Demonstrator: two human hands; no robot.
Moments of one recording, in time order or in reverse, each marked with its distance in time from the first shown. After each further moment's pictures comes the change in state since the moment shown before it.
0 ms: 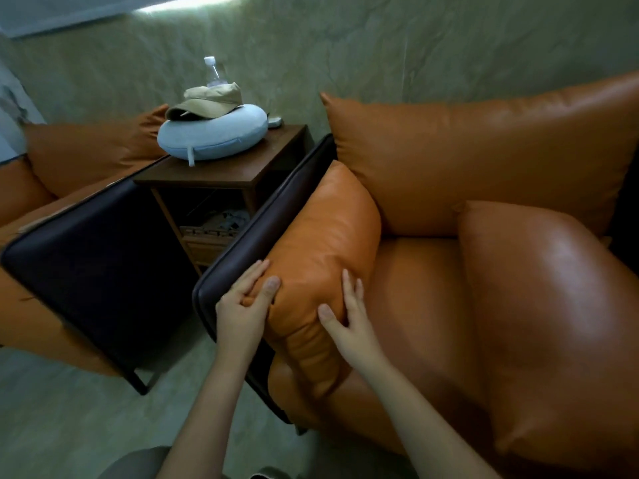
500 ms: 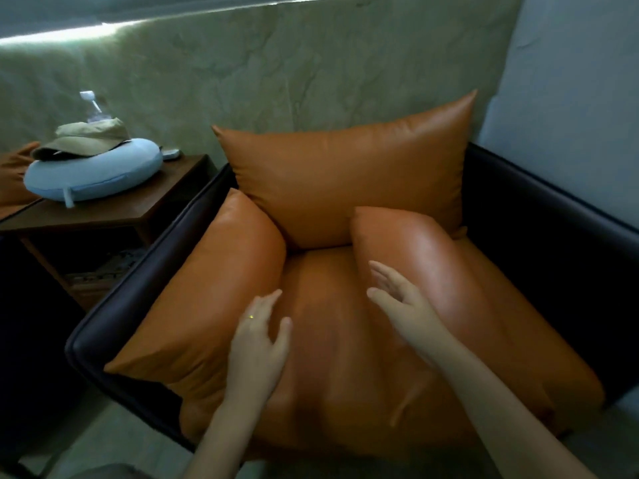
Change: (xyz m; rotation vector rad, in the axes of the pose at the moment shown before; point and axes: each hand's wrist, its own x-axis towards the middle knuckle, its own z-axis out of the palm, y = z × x) left_hand -0.071 0.047 0.117 0.364 -0.312 0.280; right_hand -0.086 -0.021 -0.213 -0.021 0.276 -0.024
